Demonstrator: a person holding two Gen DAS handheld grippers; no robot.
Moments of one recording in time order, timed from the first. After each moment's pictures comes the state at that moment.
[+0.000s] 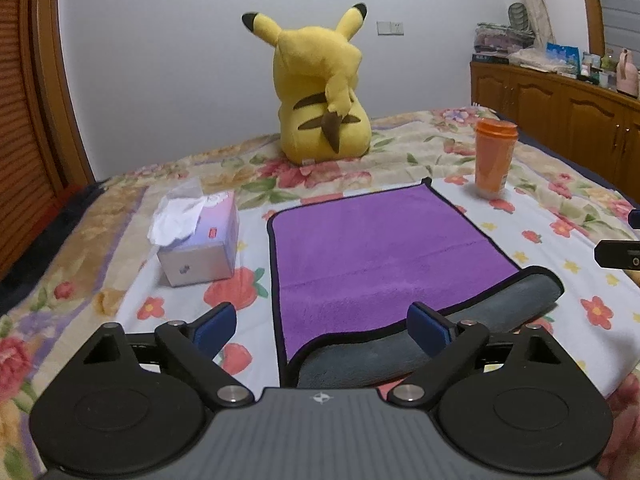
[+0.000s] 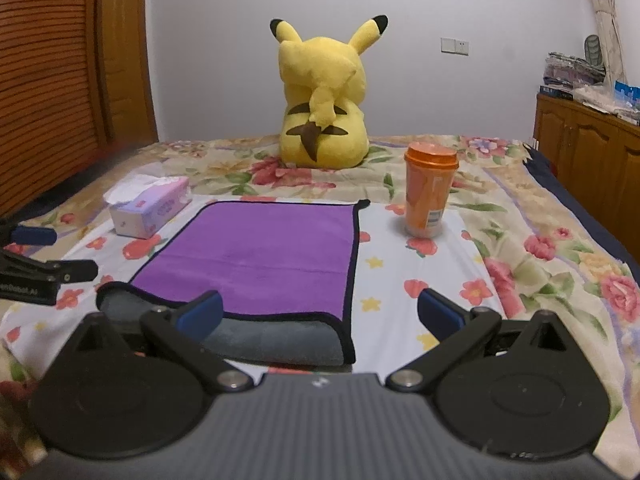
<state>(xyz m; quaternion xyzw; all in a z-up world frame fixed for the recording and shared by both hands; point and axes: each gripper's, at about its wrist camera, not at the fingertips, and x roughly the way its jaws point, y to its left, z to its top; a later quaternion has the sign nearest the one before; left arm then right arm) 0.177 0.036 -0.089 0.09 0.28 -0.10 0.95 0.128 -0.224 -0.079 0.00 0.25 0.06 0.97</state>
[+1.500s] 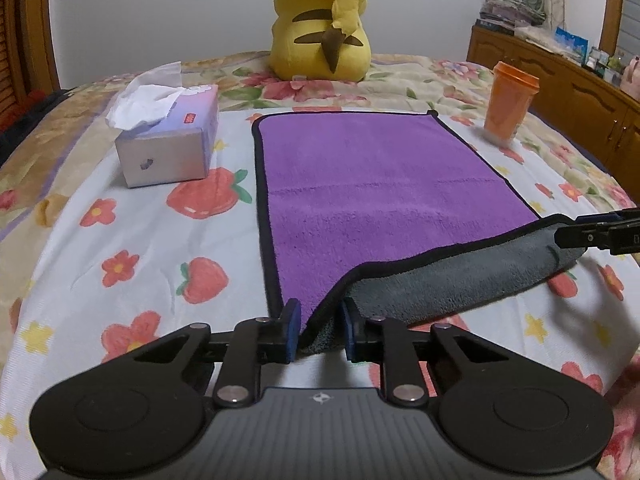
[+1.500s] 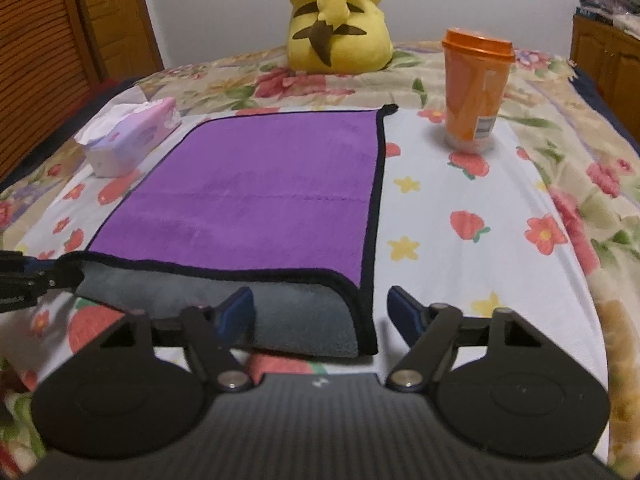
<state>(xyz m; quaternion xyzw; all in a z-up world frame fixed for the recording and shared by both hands) 0.219 0.072 -0.154 0.03 0.38 -0.14 0.91 0.207 -0.227 -0.132 0.03 0.38 0.10 0.92</state>
